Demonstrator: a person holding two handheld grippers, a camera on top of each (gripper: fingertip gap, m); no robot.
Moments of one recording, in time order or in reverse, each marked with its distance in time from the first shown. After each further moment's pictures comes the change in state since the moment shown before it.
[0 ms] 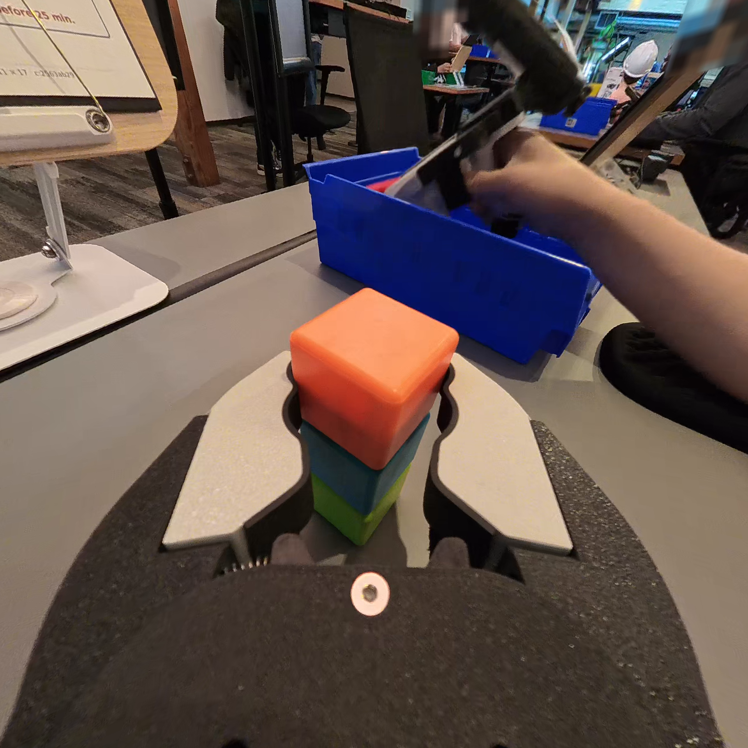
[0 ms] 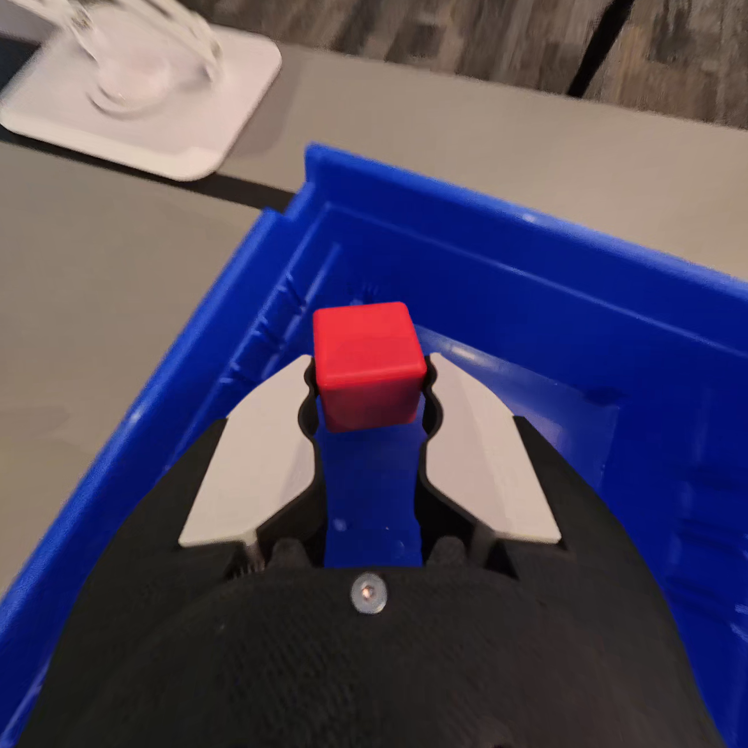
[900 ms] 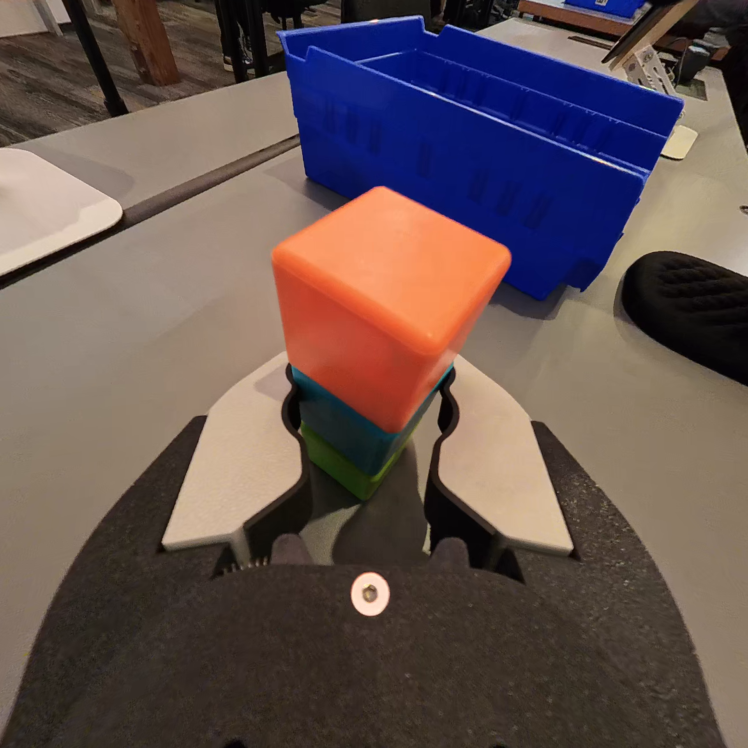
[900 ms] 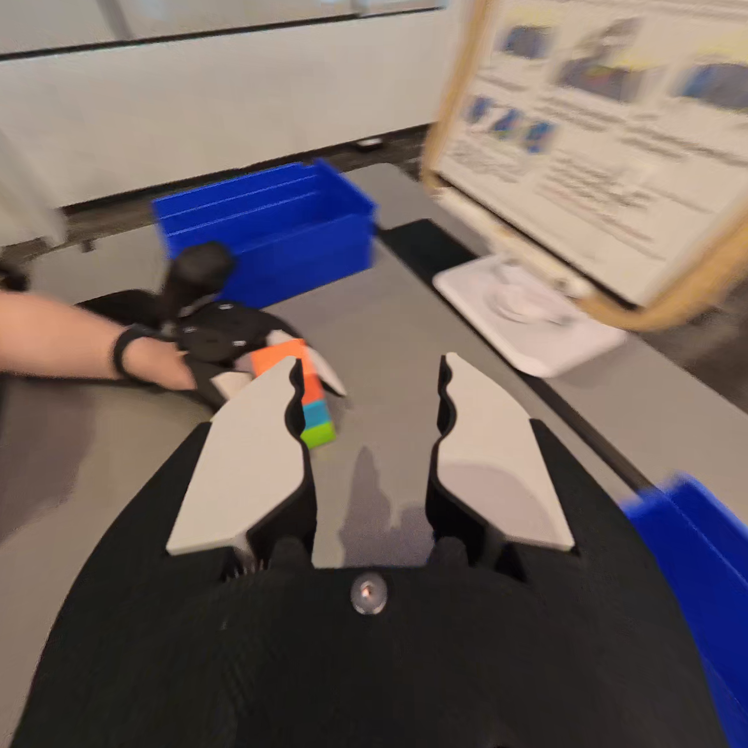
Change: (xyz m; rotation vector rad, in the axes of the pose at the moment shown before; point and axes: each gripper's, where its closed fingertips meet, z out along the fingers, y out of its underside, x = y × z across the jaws) left arm -0.002 0.039 0.007 -0.195 0.028 -0.009; right arm -0.188 -0.070 -0.122 0.314 -0.601 -0.386
